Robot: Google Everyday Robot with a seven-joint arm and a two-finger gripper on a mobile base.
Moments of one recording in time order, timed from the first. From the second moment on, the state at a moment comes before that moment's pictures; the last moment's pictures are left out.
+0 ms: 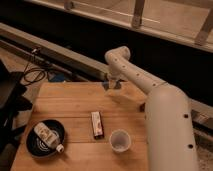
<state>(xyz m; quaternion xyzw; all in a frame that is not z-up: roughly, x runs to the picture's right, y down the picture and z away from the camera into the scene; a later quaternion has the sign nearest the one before) 0.049 -0.022 0.929 -0.28 -0.03 0.10 0.95</state>
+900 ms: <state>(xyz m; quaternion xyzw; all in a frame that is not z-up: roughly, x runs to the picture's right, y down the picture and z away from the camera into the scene) 0.110 0.035 0.970 -0.32 -0.08 0.22 0.92</state>
